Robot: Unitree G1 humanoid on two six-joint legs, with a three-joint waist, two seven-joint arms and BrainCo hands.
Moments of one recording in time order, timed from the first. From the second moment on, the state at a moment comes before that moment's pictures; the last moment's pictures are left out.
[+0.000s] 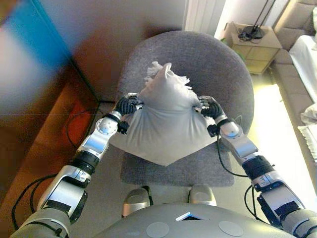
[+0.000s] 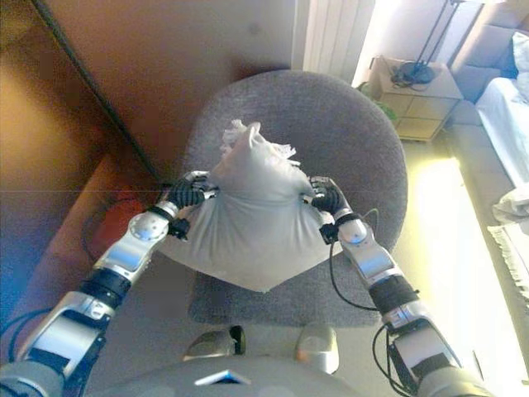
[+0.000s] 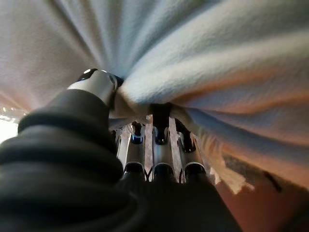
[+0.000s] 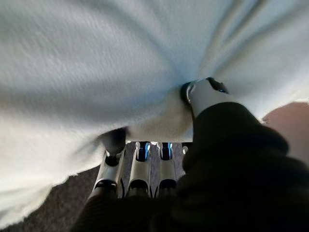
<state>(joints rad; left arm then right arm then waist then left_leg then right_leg) -0.41 0.51 -0.41 0.44 -0.15 -0.02 0.00 -0.33 -0.44 0.41 0.34 0.18 0.12 -0.10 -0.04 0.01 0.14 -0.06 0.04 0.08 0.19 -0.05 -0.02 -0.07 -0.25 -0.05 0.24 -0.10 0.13</state>
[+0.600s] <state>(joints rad) -0.76 0.52 -0.41 0.46 -0.23 -0.04 0.17 -0.76 -0.56 0.44 0.41 0.22 0.14 -0.15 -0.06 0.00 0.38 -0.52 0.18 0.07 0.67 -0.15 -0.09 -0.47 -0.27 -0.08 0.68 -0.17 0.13</state>
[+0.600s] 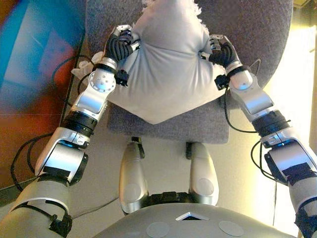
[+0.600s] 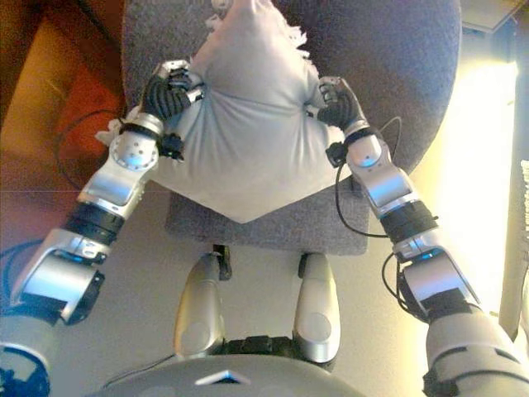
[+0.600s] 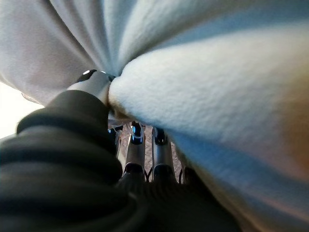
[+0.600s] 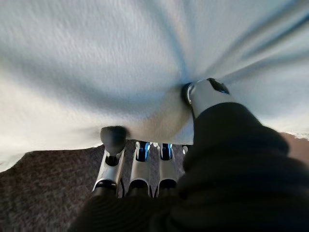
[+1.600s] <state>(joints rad) -0.93 0.35 -0.50 0.67 -0.37 0.19 0.26 -1.06 -0.55 0.57 0.88 0.25 0.23 -0.06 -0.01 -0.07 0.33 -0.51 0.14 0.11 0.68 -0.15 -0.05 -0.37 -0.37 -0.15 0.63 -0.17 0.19</state>
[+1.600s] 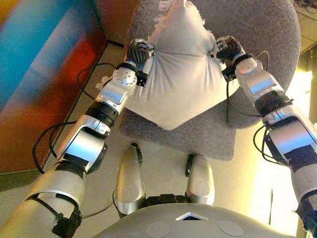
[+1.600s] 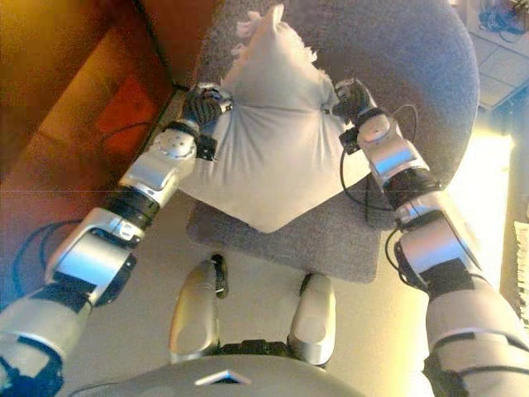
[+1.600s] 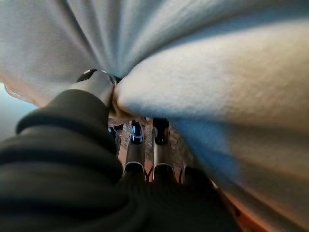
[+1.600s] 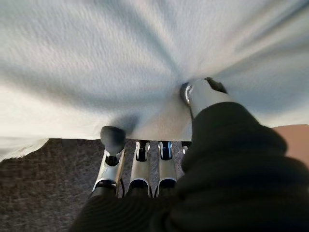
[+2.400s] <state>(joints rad) -1.04 0.40 -0.54 0.76 -0.38 0.16 0.26 -1.19 -0.54 0.56 1.05 0.27 0.28 -0.23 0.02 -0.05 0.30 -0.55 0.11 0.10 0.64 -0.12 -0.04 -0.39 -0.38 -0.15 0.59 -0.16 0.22</state>
